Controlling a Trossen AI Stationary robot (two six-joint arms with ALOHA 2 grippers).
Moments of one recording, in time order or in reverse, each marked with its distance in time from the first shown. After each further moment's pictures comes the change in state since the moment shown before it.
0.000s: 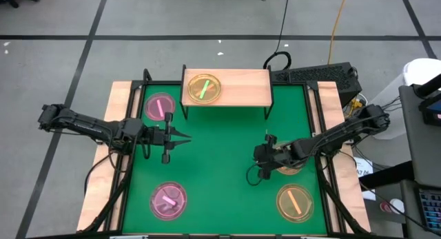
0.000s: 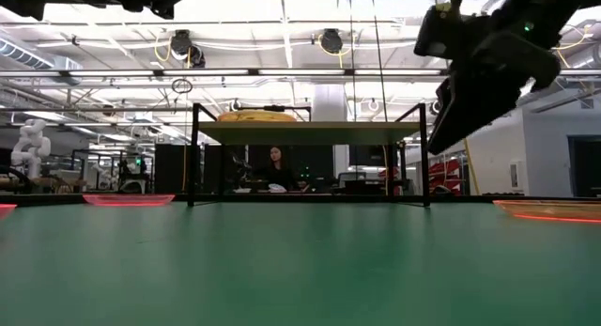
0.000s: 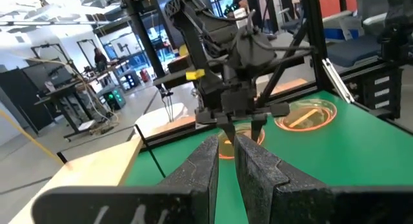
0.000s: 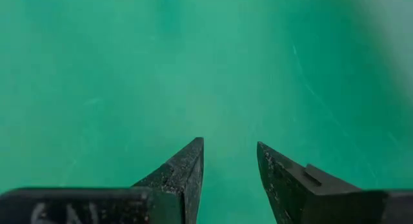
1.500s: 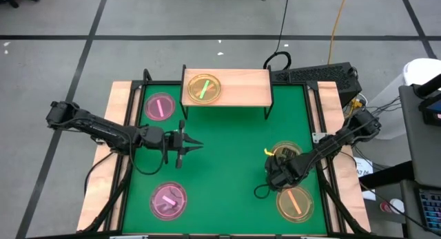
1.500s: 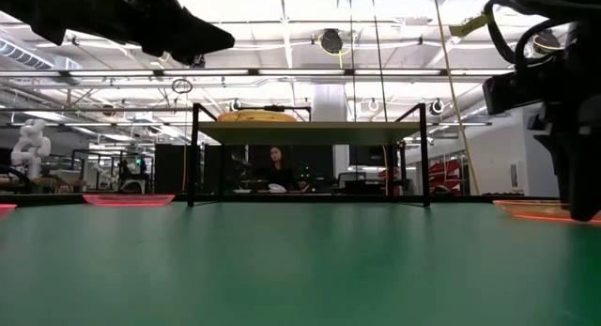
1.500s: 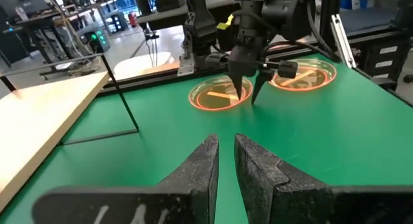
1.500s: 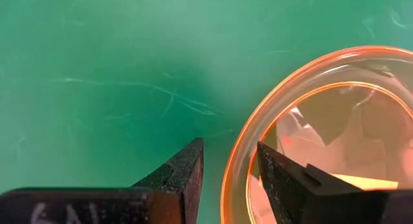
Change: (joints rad) left arm -0.005 0.288 0.000 0.100 -0.036 -0.179; right arm 0.192 0.159 0.059 -0.439 -0.176 0.532
